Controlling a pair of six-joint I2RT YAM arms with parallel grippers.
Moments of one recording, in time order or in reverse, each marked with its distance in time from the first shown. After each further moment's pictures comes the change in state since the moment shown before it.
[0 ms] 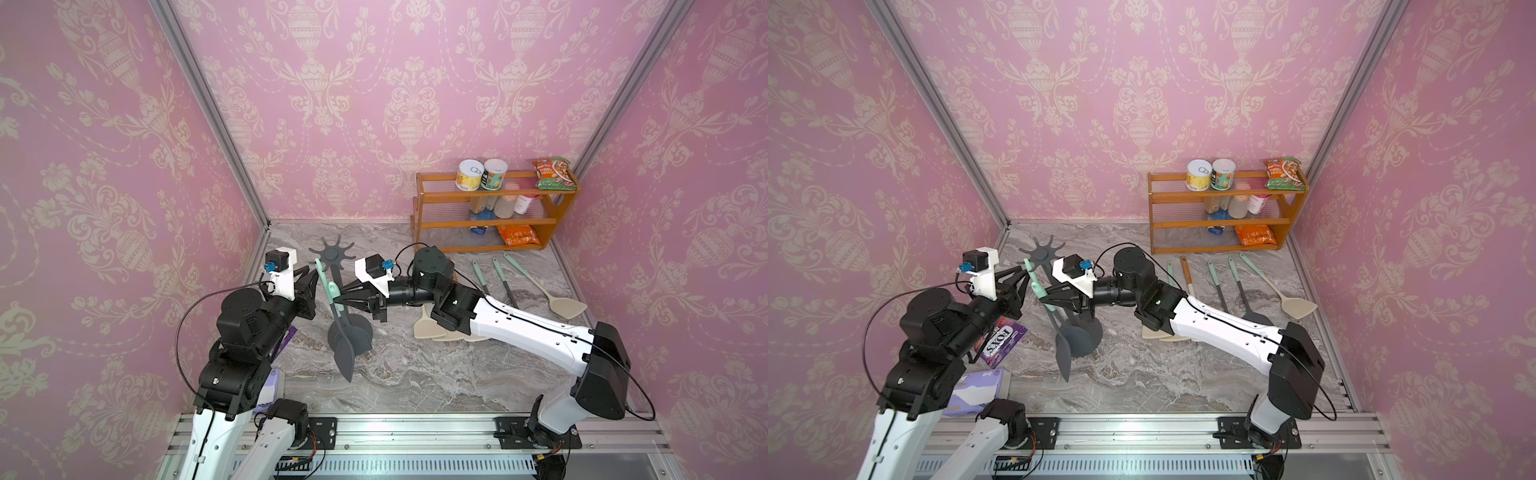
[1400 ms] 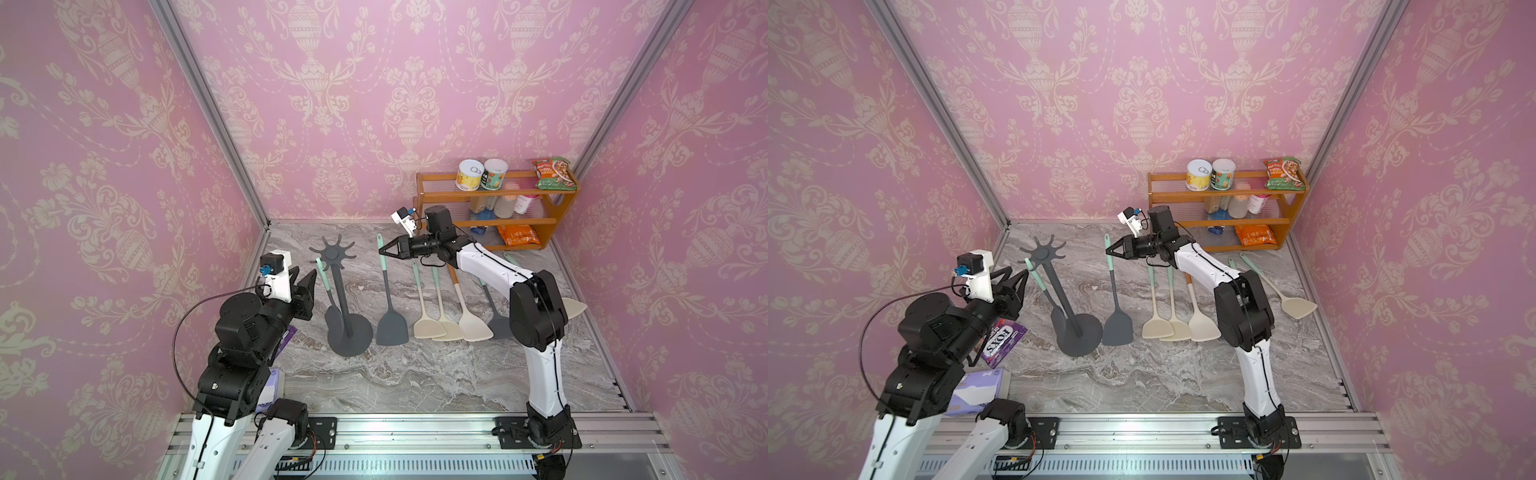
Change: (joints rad) left arm 0.000 -0.019 -0.019 -0.001 -0.068 0.001; right arm -0.494 0.536 0.400 -0.402 -0.298 0.575
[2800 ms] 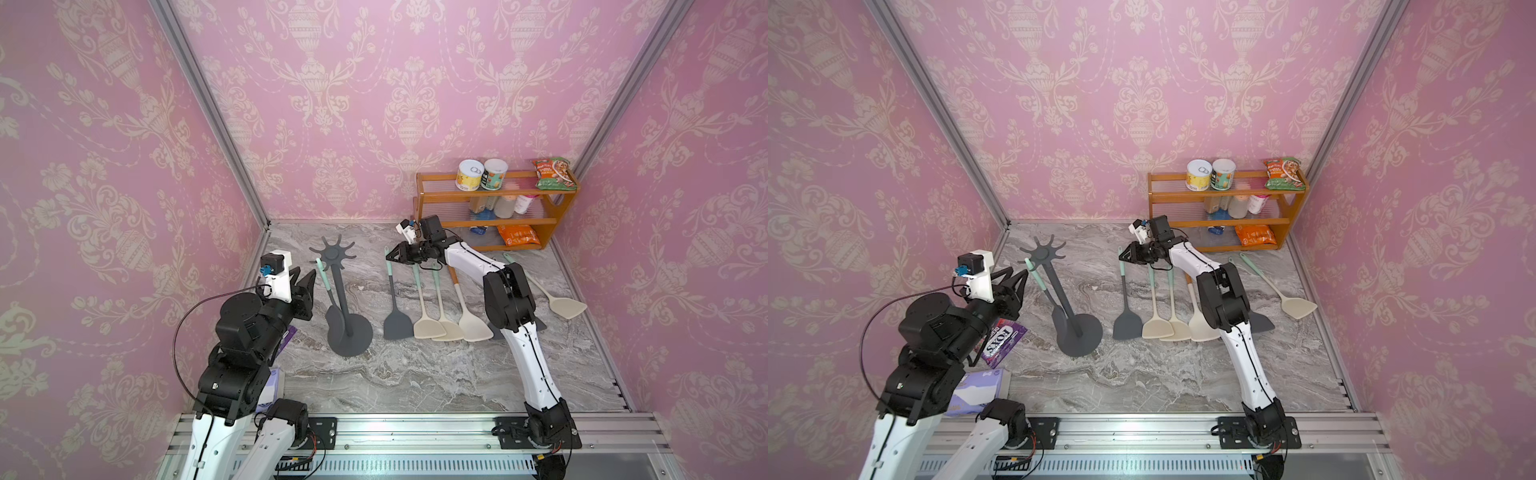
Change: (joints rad) left arm 0.000 0.000 -0.001 0.000 0.004 0.001; right arm -0.045 0.311 0.270 -0.217 0.215 -0.100
